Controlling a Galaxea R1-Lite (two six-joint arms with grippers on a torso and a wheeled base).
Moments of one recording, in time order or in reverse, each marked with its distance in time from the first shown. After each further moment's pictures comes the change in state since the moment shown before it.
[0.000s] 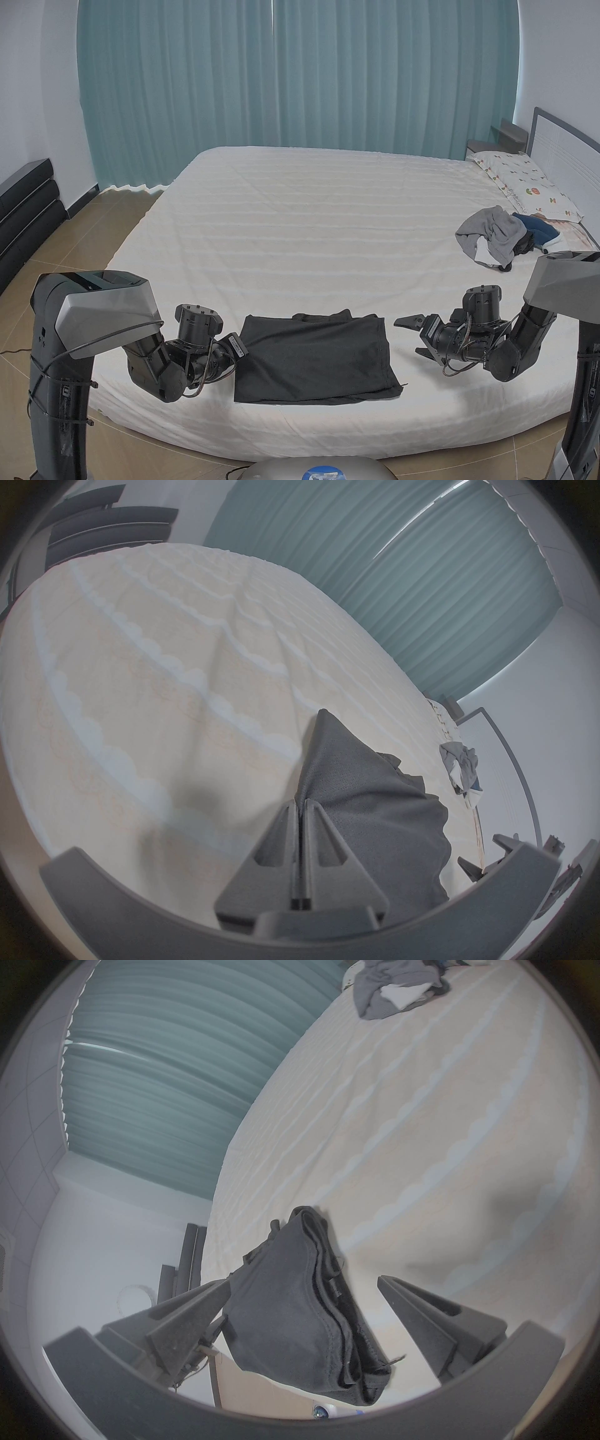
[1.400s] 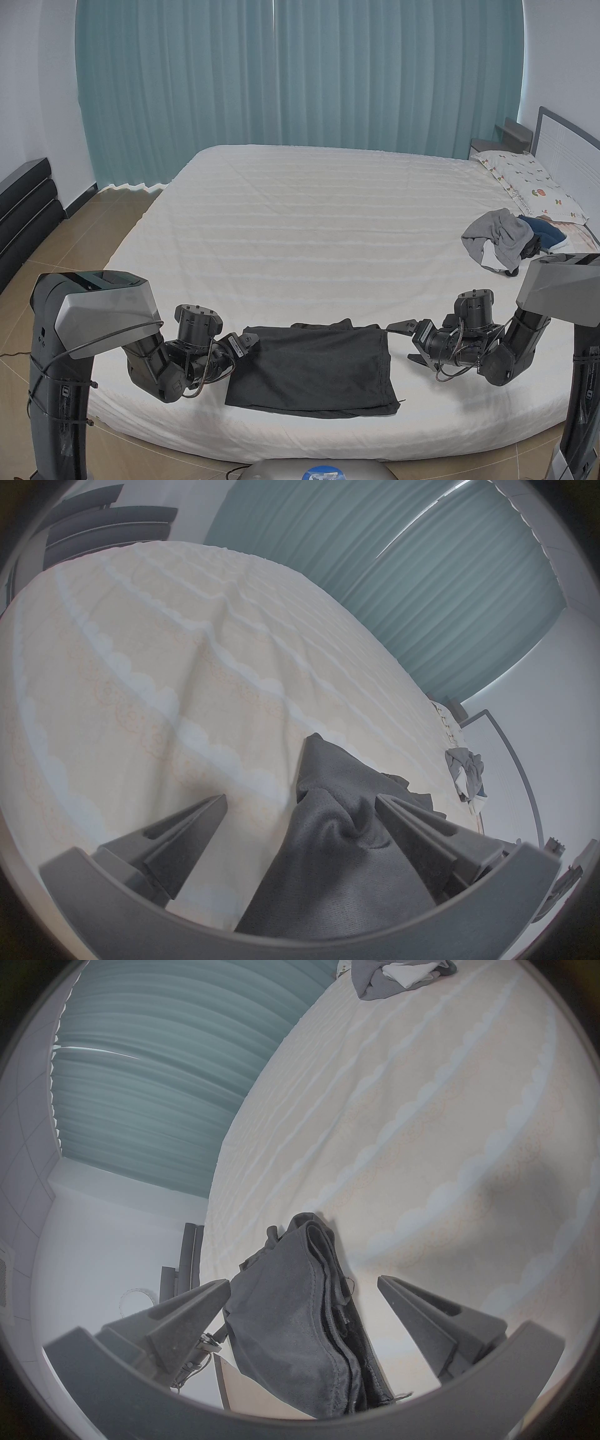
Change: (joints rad) left arm -0.004 -0.001 0.001 -0.003 0.015 -0.001; right arm 0.025 0.016 -0.003 0.001 -0.001 0.041
